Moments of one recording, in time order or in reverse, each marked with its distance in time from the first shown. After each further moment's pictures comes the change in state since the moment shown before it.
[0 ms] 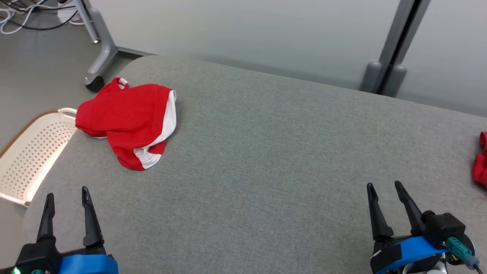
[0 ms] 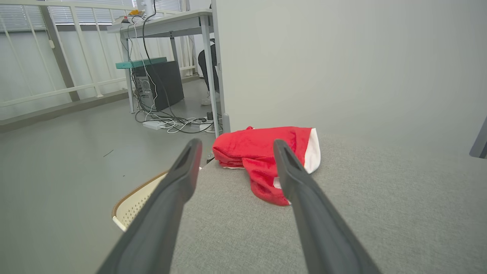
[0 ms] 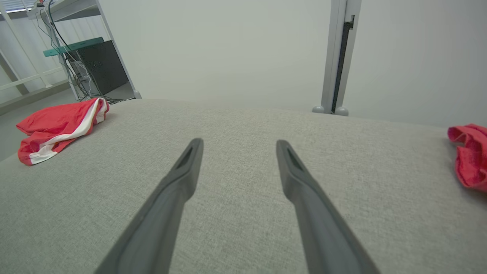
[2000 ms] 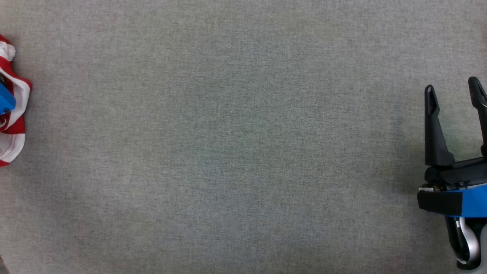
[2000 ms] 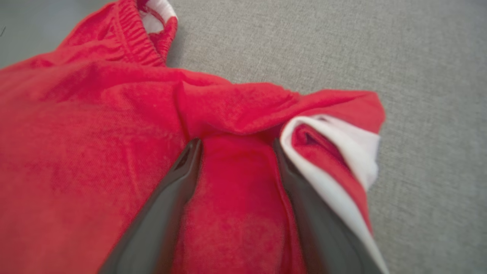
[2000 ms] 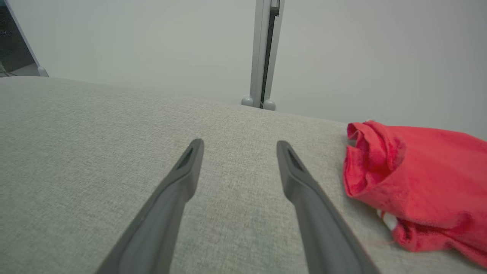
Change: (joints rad) left arm -1.023 0.345 -0.047 0.916 -0.227 -0.092 0.518; right arm -0.136 -0.089 -0.076 -0.524 -0.091 0.000 0.168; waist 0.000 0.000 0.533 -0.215
